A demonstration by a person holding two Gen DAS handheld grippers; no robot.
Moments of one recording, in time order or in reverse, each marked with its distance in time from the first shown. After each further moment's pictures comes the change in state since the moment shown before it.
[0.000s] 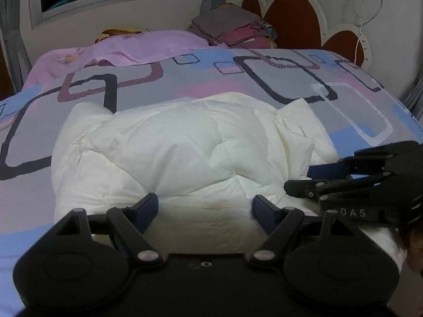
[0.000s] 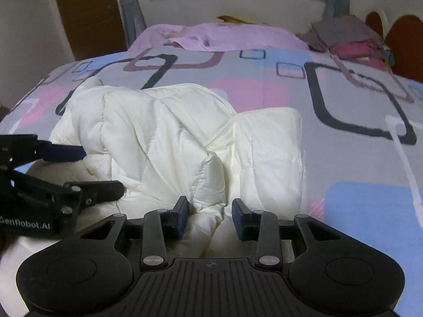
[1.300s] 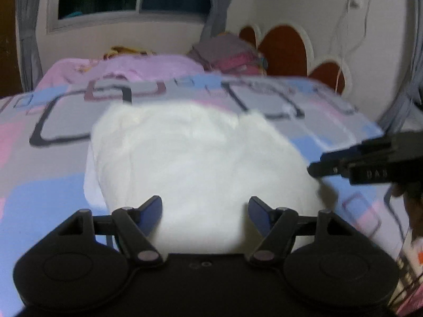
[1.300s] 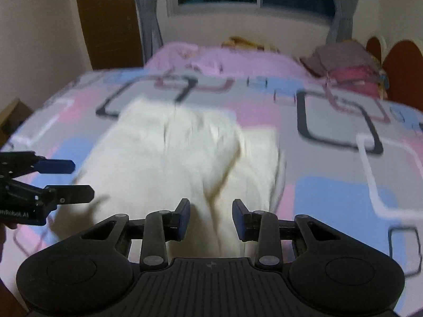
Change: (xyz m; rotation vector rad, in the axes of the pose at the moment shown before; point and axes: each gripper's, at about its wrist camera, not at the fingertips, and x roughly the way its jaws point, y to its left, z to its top) left arm -0.125 -0.018 -0.083 -0.062 -0.109 -0.033; right arm -0.136 0.028 -0.056 -0.039 -0.051 0.015
